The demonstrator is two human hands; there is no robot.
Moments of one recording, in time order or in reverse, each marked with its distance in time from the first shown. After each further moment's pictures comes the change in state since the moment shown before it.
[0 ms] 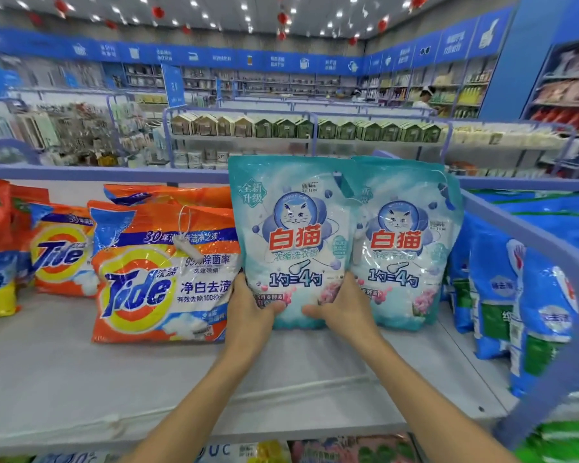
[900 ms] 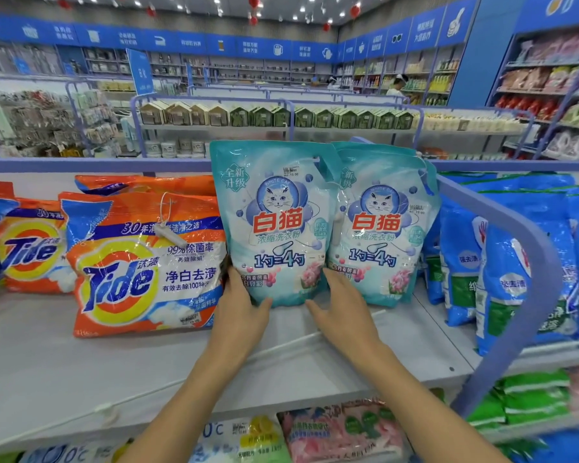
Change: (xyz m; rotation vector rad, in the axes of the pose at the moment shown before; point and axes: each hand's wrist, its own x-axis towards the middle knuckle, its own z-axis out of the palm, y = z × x) left_hand -0.019 -0.002 -0.008 0.301 -0.143 0.088; right_hand -0.039 0.021 -0.009 -0.313 0.054 -0.182
